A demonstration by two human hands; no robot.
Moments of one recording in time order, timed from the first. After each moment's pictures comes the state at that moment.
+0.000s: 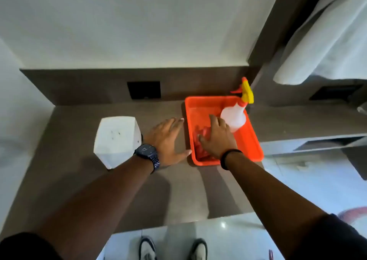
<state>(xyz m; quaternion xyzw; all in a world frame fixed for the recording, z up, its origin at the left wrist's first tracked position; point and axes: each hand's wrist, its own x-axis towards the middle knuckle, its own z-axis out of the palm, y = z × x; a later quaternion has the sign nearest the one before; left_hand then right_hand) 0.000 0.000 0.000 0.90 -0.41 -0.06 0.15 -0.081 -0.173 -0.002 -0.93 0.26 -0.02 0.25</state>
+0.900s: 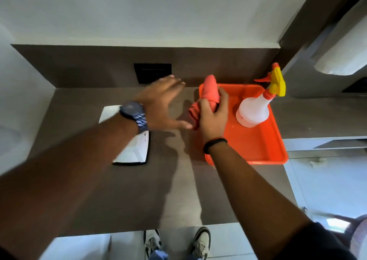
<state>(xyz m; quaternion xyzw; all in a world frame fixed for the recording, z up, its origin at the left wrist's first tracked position) 0.084 0.011 0.026 0.86 -0.48 0.00 0.16 -0.008 -0.122 -0.003 -0.64 0.33 -0.29 0.63</state>
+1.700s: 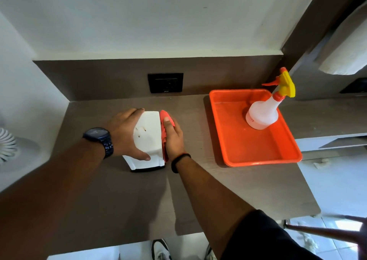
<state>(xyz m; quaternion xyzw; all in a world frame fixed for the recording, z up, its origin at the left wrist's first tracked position) 0.107 0.139 0.005 0.92 -0.36 -0.15 0.04 0.025 0.009 -0.053 -0.57 0.30 -0.08 0.76</state>
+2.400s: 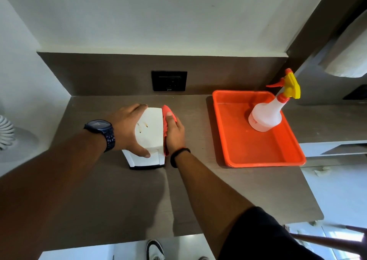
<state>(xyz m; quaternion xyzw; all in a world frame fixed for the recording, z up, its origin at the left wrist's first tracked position) 0.102 0.134 0.012 0.92 -0.36 -0.15 0.03 0.036 0.009 -0.055 -0.57 0.32 -0.08 0.75</state>
